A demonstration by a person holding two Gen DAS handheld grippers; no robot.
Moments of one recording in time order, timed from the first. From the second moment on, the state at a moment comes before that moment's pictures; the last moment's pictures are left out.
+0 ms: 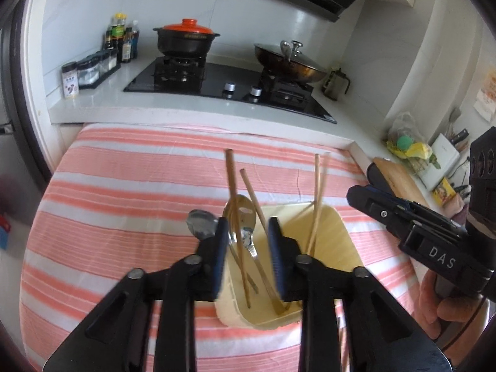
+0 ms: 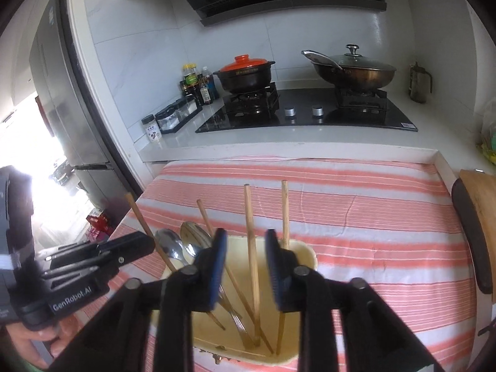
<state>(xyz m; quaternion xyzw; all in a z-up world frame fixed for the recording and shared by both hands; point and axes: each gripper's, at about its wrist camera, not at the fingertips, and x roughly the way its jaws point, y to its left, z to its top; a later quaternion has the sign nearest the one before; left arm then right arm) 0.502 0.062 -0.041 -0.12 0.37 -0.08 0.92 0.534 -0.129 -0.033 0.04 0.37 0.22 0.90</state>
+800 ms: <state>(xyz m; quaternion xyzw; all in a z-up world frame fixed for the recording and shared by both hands) 0.191 0.041 -0.184 -0.09 0.44 -0.11 0.89 0.173 -0.282 -0.176 0.00 0.37 0.01 0.93</state>
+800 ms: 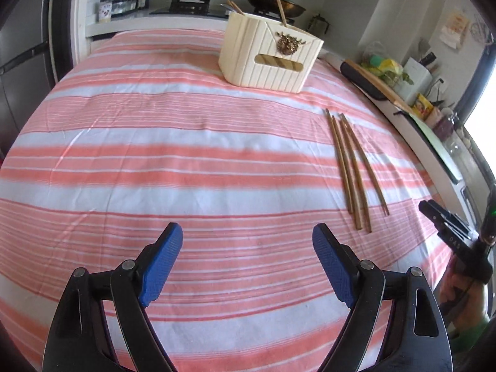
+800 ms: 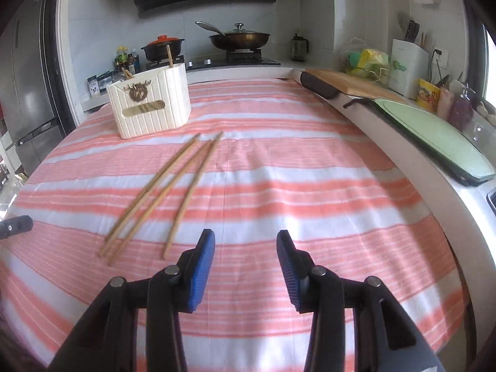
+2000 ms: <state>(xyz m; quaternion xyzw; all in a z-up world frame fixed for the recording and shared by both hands) 0.327 -0.114 -0.204 0.09 0.47 -0.16 0.87 0.184 -0.287 -0.208 -0.01 0.40 0.01 0.92</state>
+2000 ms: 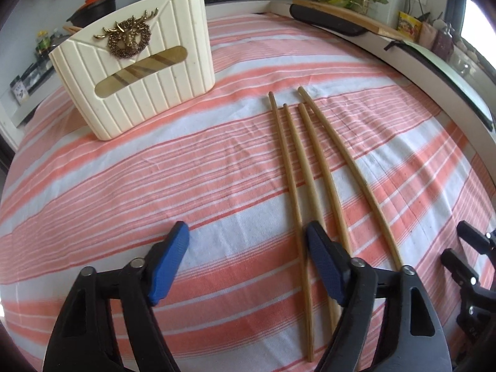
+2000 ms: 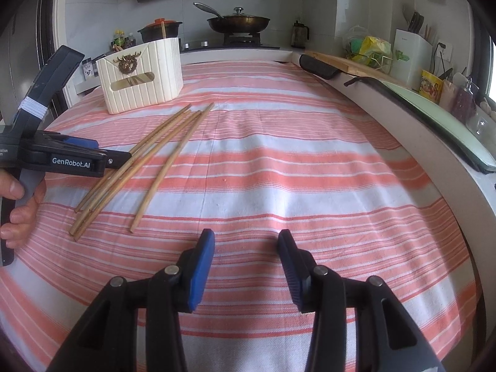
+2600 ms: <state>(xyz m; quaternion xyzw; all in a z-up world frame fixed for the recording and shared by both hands) 0.228 0.013 -0.191 -0.05 0.47 -0.01 0.88 0.185 -0.287 -0.207 -0.01 0.40 0.01 0.92</state>
